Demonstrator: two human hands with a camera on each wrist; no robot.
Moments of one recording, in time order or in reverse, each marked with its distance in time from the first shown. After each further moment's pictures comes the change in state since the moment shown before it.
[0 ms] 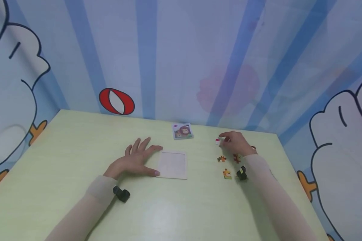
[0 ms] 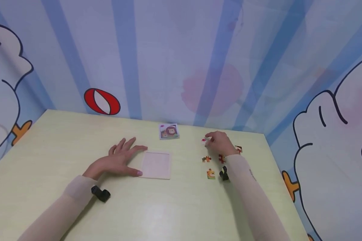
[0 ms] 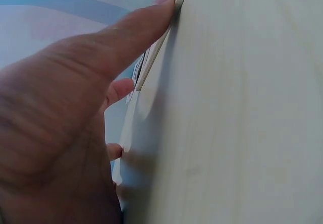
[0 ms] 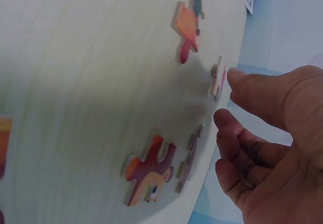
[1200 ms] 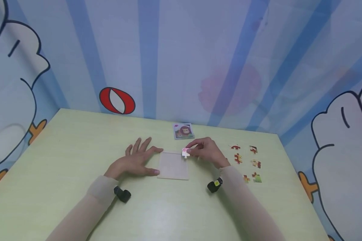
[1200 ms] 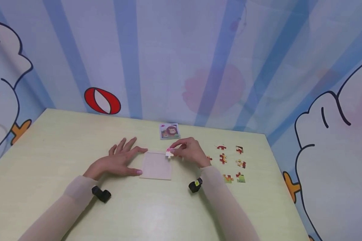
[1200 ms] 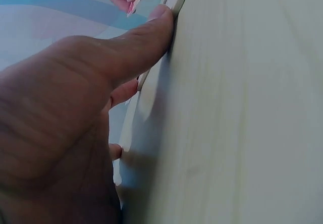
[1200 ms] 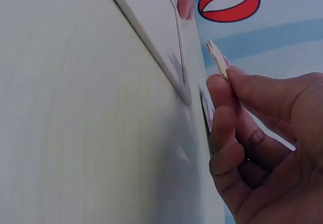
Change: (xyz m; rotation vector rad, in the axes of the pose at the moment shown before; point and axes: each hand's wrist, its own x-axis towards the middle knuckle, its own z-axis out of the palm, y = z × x) left_hand -0.001 0.005 -0.003 0.046 -0.057 -0.036; right_hand -0.006 -0.100 0.062 0.570 -0.023 -0.039
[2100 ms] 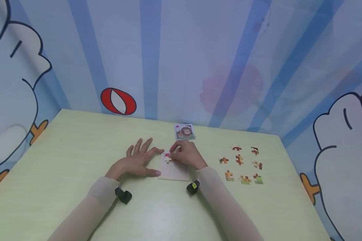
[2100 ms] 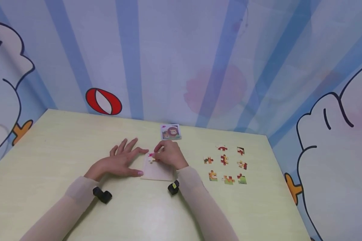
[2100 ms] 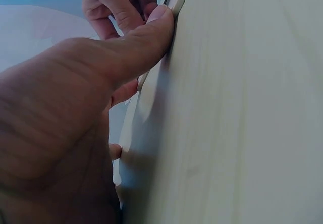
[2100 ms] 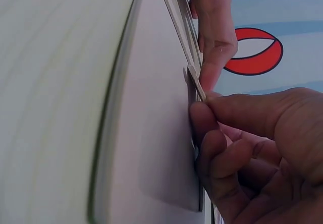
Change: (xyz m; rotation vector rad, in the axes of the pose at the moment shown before) left_hand 0.008 -0.011 0.009 0.006 0.026 -0.006; right_hand 0.022 -0.039 0.068 -0.234 0.012 0.019
